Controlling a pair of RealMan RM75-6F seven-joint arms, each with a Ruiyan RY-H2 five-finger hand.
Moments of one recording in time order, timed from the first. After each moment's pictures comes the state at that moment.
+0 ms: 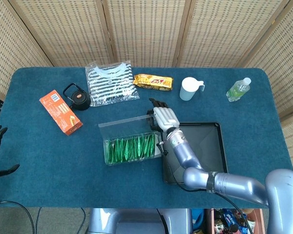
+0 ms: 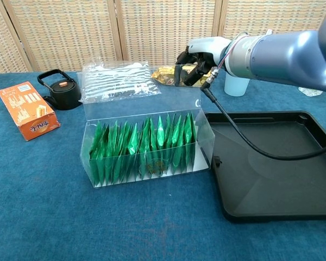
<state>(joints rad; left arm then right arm) -0.11 -1.04 -0.08 -1.67 1.40 1.43 -0.01 1.08 -1.57 0.39 -1.49 -0.43 0.86 -0.44</state>
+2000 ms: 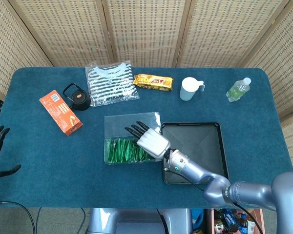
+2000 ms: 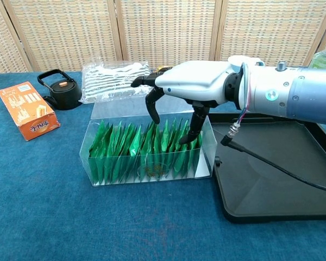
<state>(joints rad) -0.11 -1.04 -0.07 -1.67 1.42 1.43 -0.01 1.00 -1.51 0.12 -1.50 -1.37 0.85 -0.30</state>
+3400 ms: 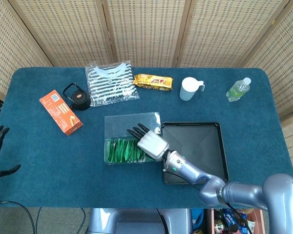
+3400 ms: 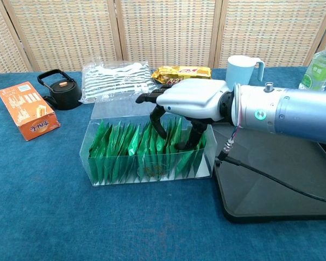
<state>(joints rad) -0.12 -1.04 -0.07 -1.67 1.41 1.42 -0.02 0.99 -1.60 0.12 -1.41 -1.34 0.82 -0.36</state>
